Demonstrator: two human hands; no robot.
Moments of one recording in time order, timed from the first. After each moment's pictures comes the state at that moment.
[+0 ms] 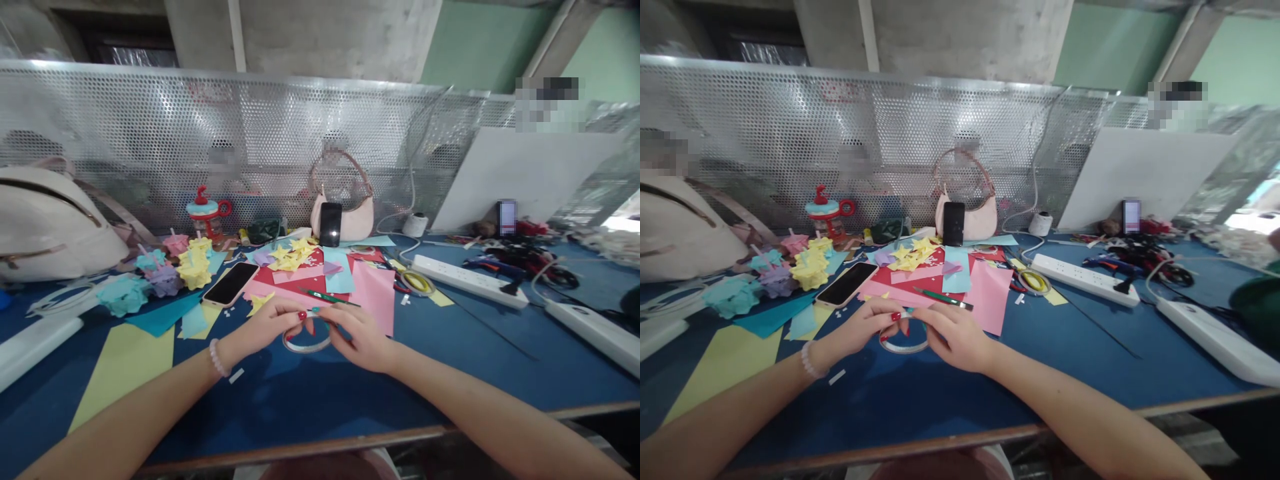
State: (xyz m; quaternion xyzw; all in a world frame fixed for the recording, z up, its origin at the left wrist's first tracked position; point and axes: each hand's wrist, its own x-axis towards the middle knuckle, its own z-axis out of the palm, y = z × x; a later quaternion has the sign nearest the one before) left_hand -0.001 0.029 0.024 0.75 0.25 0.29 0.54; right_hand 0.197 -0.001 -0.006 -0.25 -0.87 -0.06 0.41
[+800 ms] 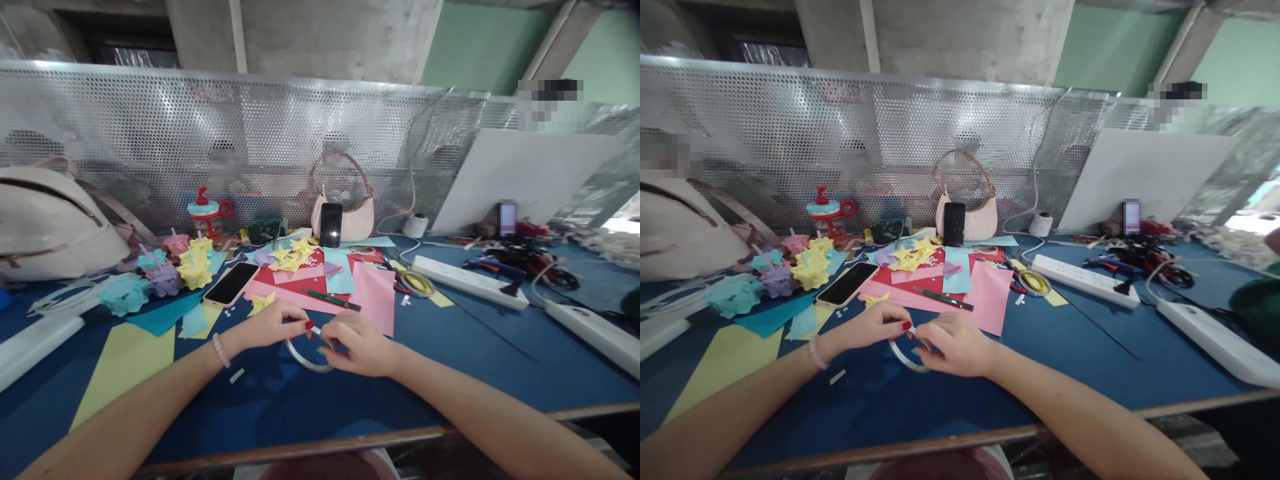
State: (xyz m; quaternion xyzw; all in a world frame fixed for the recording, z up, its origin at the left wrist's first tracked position) left_hand -0.005 0.048 0.009 0.86 0.27 0.18 0.39; right_hand 0.196 -0.004 -0.005 -0.21 -0.90 -0.06 0.37
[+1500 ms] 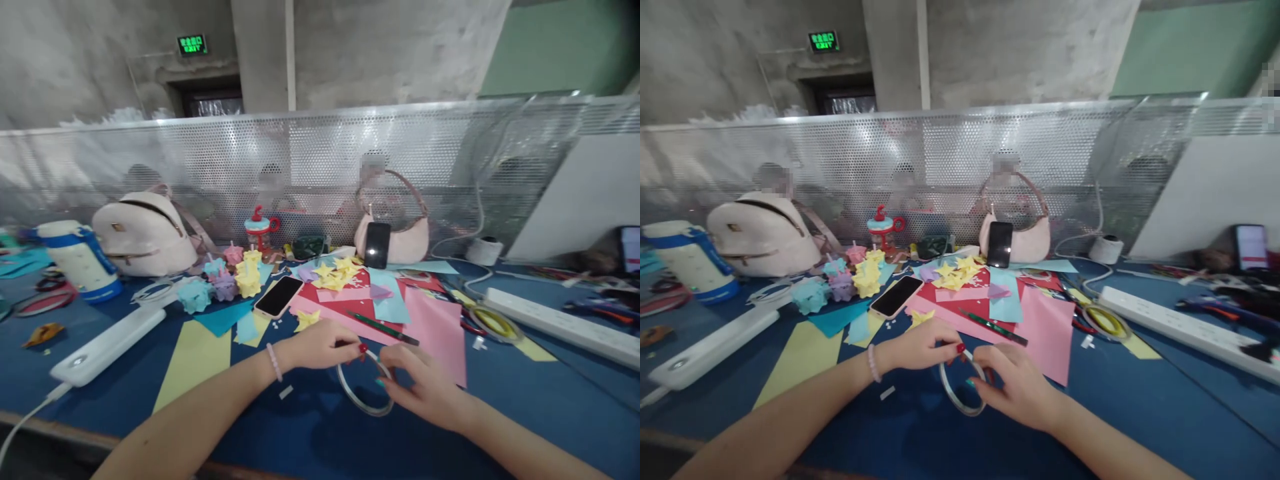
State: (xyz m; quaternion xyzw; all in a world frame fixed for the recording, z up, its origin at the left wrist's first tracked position) left_hand -0.013 0.047 0.009 0.92 0.22 0.19 0.26; right_hand 0.192 -0.006 -0.009 -0.27 -0.89 -0.02 0.36
